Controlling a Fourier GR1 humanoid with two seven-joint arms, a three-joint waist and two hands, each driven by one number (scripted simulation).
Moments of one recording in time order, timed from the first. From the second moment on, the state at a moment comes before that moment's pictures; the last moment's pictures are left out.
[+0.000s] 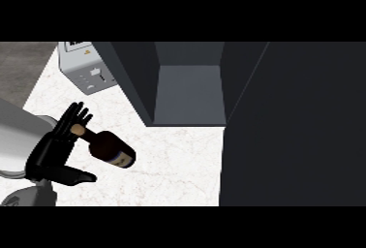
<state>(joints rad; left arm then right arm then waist) -0.09 0.20 0.21 -1.28 0.23 -0.46 -0.20 0.08 -0.07 -0.02 -2.38 -0.25 0.23 0.42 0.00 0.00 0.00</state>
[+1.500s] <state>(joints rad) -0.33 0.18 0.20 -0.55 0.08 -0.50 -0.63 0.10 -0.07 -0.03 -2.39 -0.23 0.26 0.40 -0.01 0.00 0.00</state>
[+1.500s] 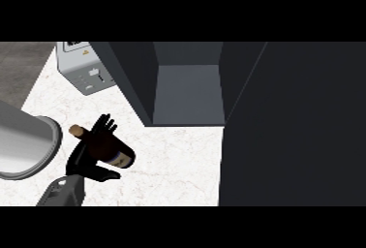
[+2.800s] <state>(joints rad) -0.34 0.17 0.17 -0.37 0.04 -0.43 -0.83 0.12 -0.06 -0.05 -2.38 -0.23 0.28 0.37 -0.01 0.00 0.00</state>
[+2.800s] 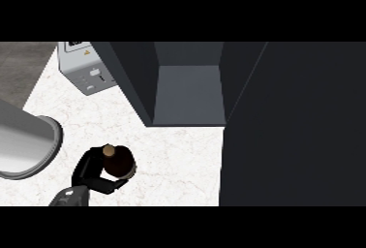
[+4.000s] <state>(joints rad) 0.20 0.02 0.03 -1.27 0.27 -0.39 -0.60 0.07 -0.05 -0.05 -2.34 -0.22 0.25 0.39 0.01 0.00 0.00</state>
